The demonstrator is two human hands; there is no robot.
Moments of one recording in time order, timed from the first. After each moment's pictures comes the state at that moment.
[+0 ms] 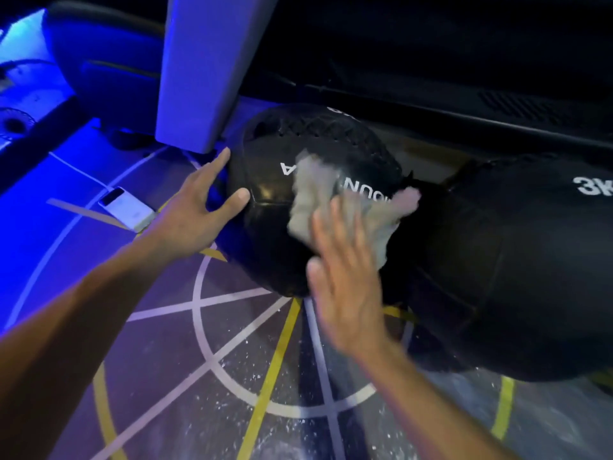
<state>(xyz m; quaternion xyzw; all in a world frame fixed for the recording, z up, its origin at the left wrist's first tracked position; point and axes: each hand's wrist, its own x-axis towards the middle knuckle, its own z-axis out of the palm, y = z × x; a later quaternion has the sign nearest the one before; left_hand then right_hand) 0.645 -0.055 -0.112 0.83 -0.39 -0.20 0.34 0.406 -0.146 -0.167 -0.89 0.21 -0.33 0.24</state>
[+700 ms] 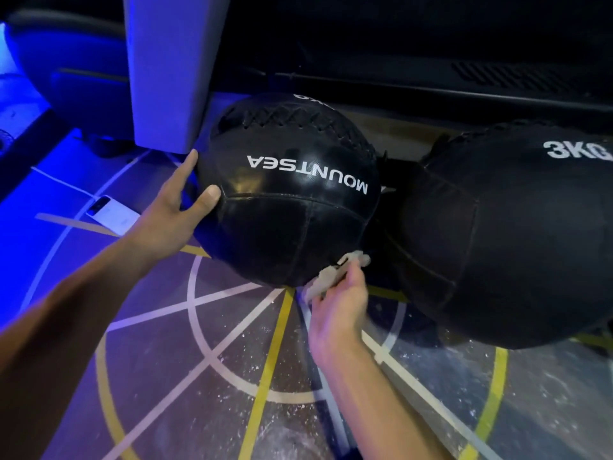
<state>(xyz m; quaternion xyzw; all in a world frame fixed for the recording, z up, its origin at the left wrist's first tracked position) 0.642 -0.054 -0.114 0.82 -0.34 -0.26 0.37 0.408 -0.116 -0.159 -0.06 0.48 -0.38 0.79</state>
